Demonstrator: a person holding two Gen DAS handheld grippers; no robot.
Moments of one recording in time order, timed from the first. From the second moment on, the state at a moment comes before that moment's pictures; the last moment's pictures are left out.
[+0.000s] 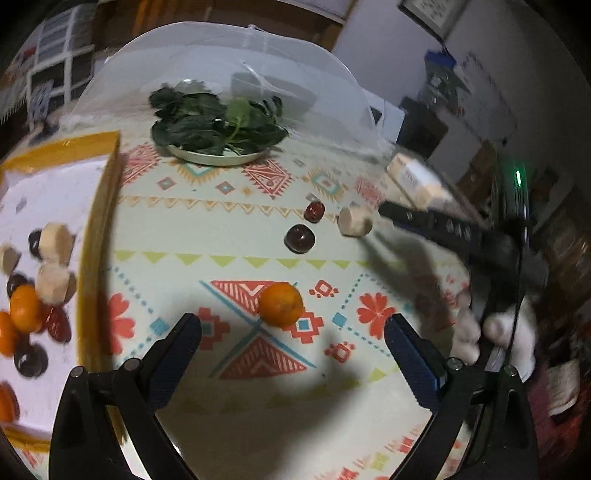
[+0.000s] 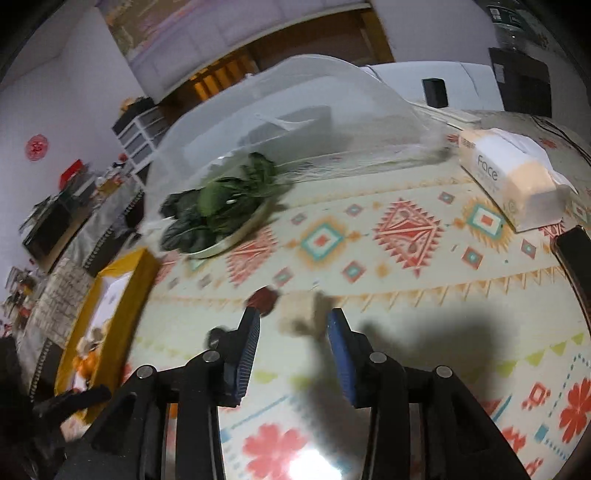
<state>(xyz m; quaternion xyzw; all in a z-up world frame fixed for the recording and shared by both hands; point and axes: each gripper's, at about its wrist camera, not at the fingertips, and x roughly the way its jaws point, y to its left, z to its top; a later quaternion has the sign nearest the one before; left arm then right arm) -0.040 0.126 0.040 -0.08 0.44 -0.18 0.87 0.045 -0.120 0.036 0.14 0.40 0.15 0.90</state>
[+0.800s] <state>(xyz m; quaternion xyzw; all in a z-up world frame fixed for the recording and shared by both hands) -0.010 0.098 0.005 -0.02 0.46 -0.13 0.88 0.068 -0.098 0.005 0.10 0.42 0.14 0.89</state>
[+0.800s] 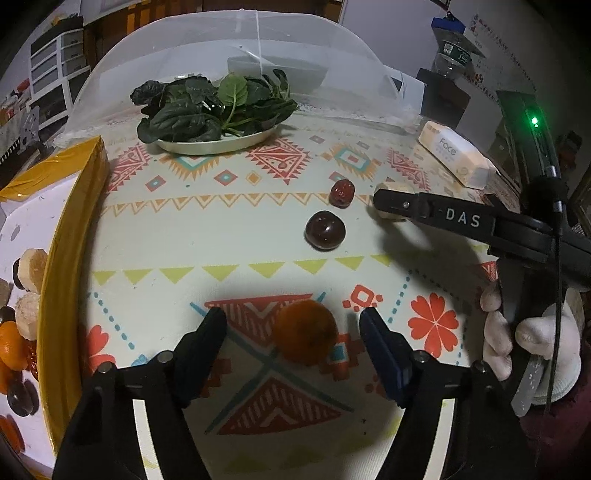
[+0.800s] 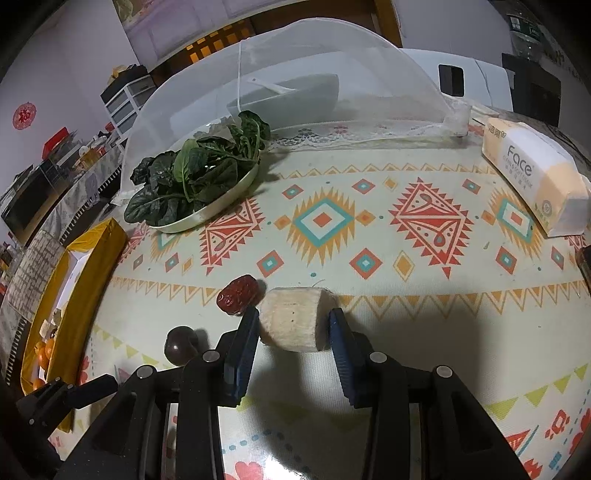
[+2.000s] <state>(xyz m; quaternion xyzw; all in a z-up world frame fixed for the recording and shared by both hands) -0.028 0.125 0.015 -0.07 0.46 -0.10 0.88 0.050 -0.103 0.019 0.10 0.39 0.11 0.91</state>
